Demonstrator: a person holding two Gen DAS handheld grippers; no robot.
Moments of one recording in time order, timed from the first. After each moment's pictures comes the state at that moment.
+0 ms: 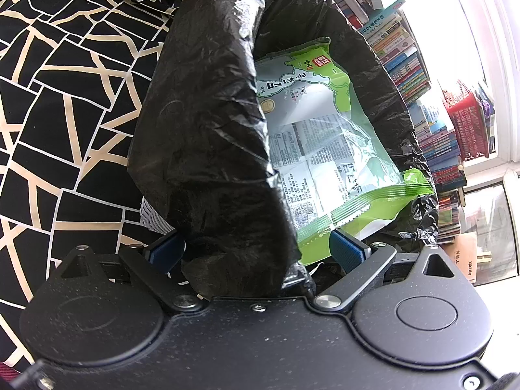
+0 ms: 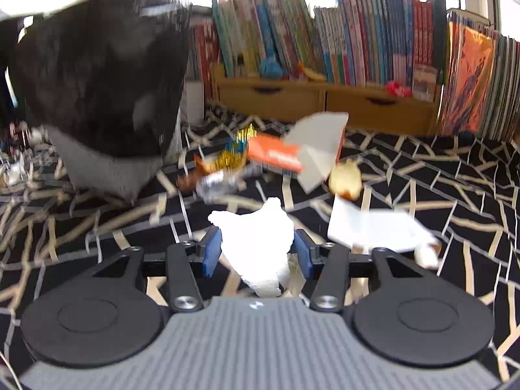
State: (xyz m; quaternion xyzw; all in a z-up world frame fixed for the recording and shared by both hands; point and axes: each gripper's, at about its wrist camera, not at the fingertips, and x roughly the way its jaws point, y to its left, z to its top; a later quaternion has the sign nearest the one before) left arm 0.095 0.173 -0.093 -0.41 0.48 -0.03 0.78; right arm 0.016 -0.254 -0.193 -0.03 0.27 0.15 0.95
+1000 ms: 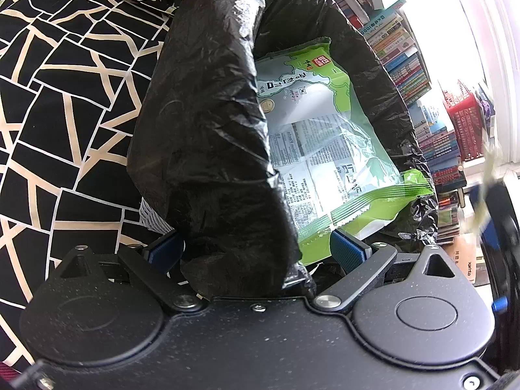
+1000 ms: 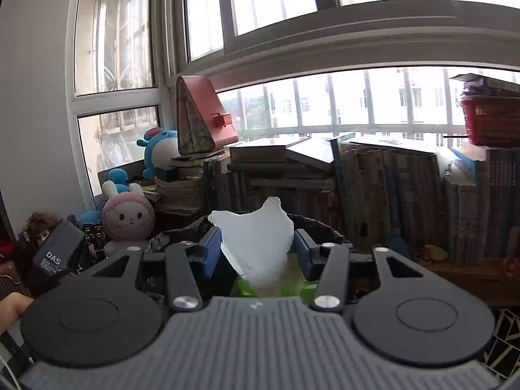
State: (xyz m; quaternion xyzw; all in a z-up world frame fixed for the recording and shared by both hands) left arm 0.095 0.174 -0.094 -0.41 0.48 -0.03 0.77; right arm 0.091 -0.103 0.004 0.00 0.15 0.30 0.94
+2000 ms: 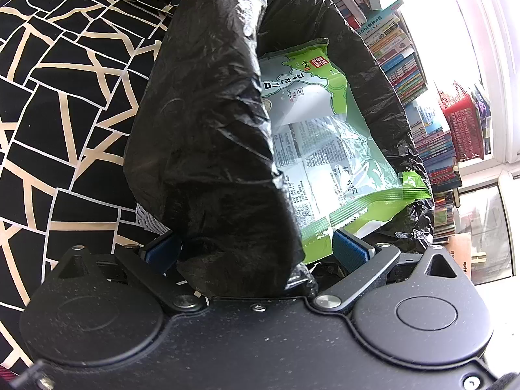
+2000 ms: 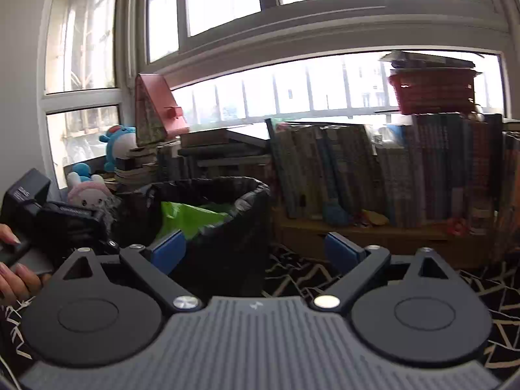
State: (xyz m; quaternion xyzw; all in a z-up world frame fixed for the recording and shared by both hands) left arm 0.094 0.178 -0.098 -0.42 0.48 -0.04 0.77; right arm 0.049 -0.195 -0.052 0.02 0.13 0.22 0.97
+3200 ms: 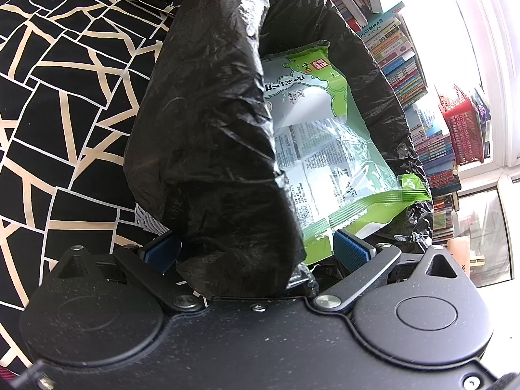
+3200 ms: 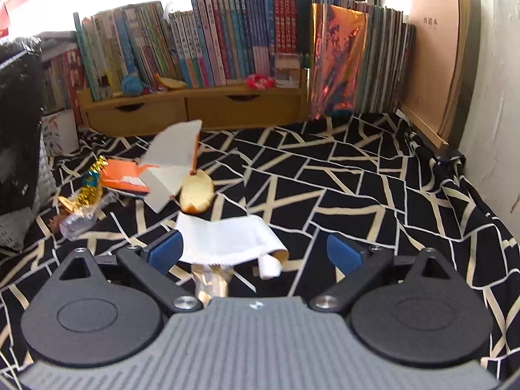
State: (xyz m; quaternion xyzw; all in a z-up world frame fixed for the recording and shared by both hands) left arm 0.093 0.178 -0.099 -0.42 0.47 -0.04 0.77; right arm 0.030 -0.328 -0.185 0.01 0.28 -0.06 0.96
